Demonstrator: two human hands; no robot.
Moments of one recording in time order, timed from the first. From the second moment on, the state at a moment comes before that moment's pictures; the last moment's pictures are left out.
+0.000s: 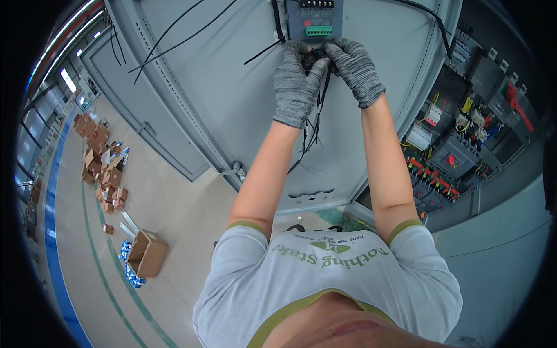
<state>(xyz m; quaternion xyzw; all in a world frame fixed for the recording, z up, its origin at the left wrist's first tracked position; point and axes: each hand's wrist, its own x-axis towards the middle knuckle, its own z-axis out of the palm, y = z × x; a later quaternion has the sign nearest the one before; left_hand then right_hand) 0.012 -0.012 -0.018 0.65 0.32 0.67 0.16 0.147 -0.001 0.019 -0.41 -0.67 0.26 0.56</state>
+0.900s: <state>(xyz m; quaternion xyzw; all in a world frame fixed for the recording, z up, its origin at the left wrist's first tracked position) 0.005 -0.023 -0.013 0.64 0.32 0.68 0.16 0.150 -0.014 0.031 -0.43 -0.78 -0.06 0.46</state>
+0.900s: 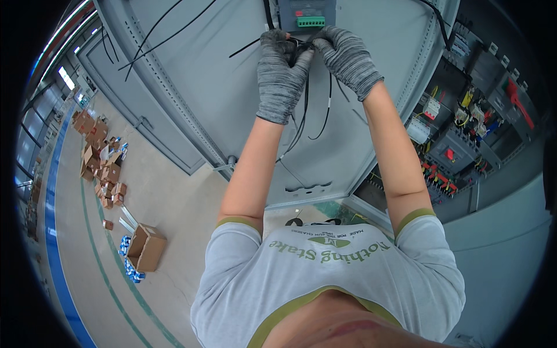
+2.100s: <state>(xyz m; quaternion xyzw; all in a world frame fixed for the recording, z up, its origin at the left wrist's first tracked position) -0.012 -0.021 -0.003 0.67 0.20 0.64 0.33 0.157 -0.014 0.028 -0.39 -0.79 0.00 0.48</state>
